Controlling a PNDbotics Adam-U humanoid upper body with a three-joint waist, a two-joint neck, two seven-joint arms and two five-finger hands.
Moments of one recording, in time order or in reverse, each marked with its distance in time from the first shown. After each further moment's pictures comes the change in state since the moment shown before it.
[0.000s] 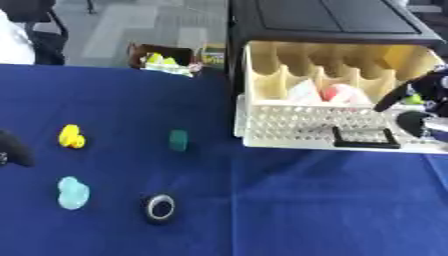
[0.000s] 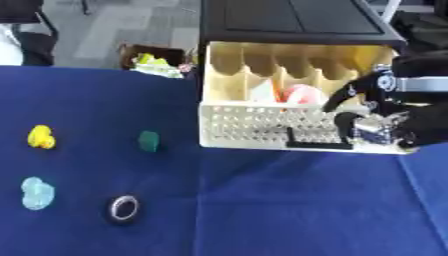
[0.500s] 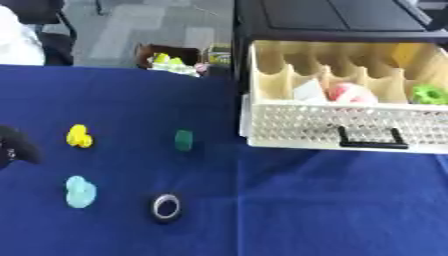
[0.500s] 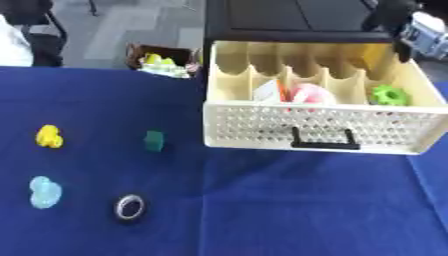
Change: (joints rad) left arm -0.007 0.000 0.000 0.000 0.002 -0.018 0.009; right arm 0.014 0.098 -0.077 0.000 -0.251 -0.015 -0.550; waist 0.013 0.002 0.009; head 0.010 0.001
